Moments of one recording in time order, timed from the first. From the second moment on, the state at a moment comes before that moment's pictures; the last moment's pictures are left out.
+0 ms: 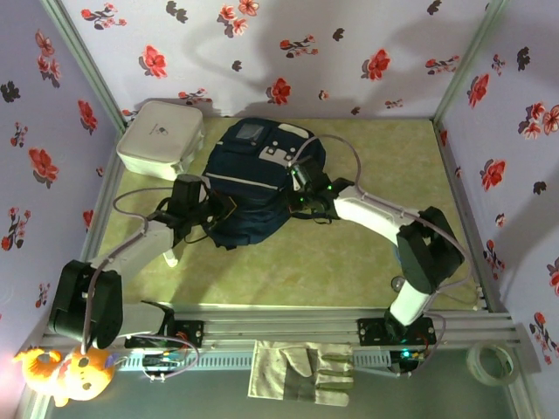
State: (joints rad) left arm -0.36 1.29 0.71 -0.14 0.35 -1.01; right arm 0.66 1.72 1.23 -0.43 -0.01 0.35
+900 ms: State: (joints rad) left arm -0.33 1.29 0.73 -0.17 0.40 -0.98; right arm 0.49 1.68 1.25 -0.48 -0.08 0.48
